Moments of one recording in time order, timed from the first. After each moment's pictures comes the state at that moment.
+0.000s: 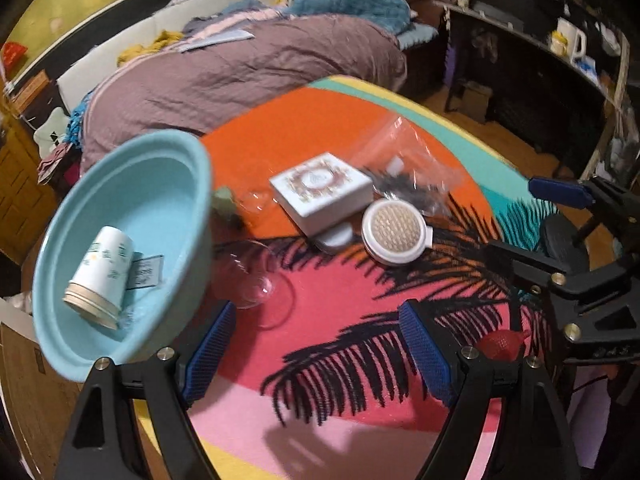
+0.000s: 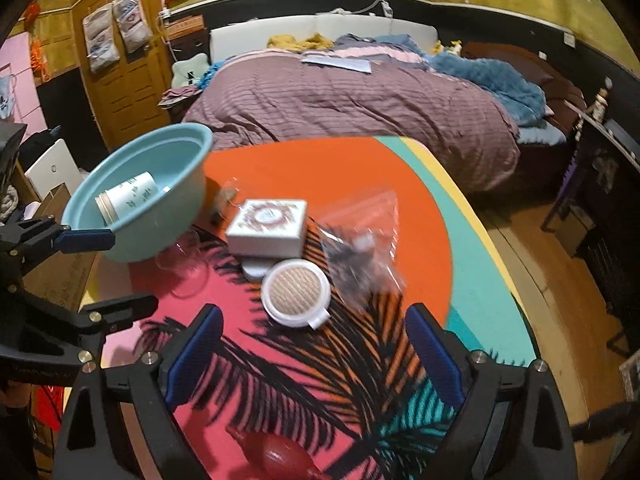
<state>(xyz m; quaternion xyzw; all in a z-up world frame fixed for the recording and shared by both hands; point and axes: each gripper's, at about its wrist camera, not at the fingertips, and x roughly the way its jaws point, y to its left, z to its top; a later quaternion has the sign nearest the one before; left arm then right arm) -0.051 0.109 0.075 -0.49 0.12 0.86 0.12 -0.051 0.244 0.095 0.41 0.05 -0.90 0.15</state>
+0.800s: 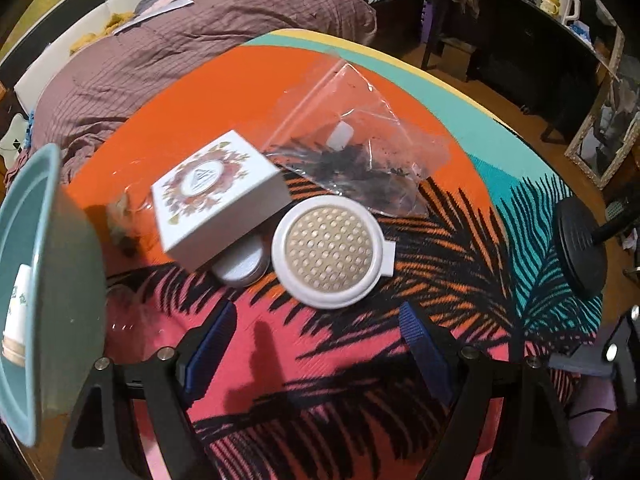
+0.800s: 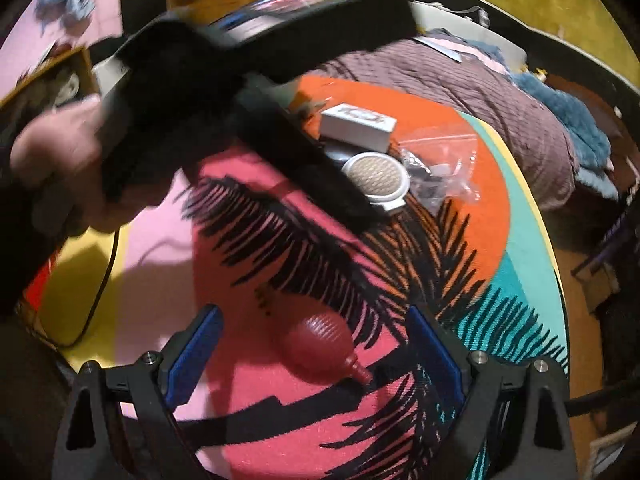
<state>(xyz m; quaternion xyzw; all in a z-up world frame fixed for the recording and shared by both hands) -0.106 0.181 0.021 -0.54 0.14 0.81 0.15 0.028 0.225 0.036 0.42 0.19 -0.84 0.28</state>
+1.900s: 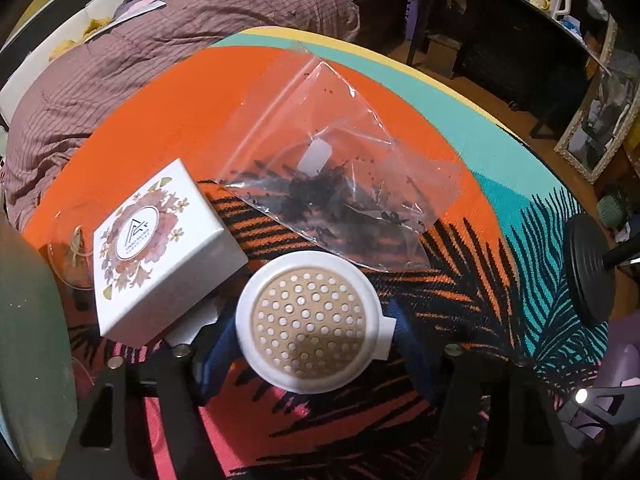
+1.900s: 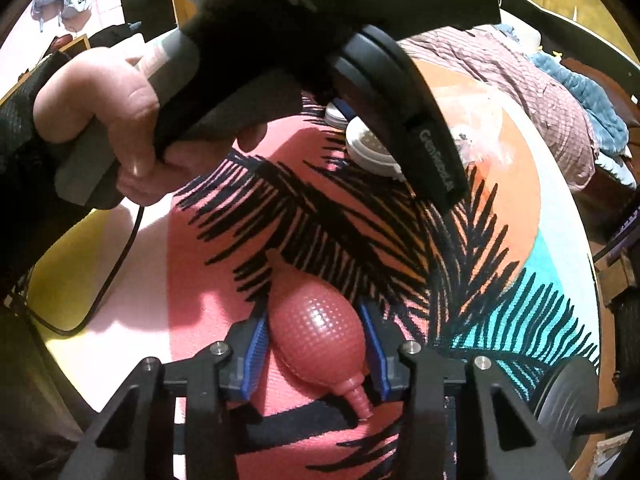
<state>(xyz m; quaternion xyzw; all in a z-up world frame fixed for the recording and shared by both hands) -0.130 0.193 0.000 -0.55 0.13 0.81 0.18 0.014 0.238 0.000 0.46 0.16 -0.82 0.29</state>
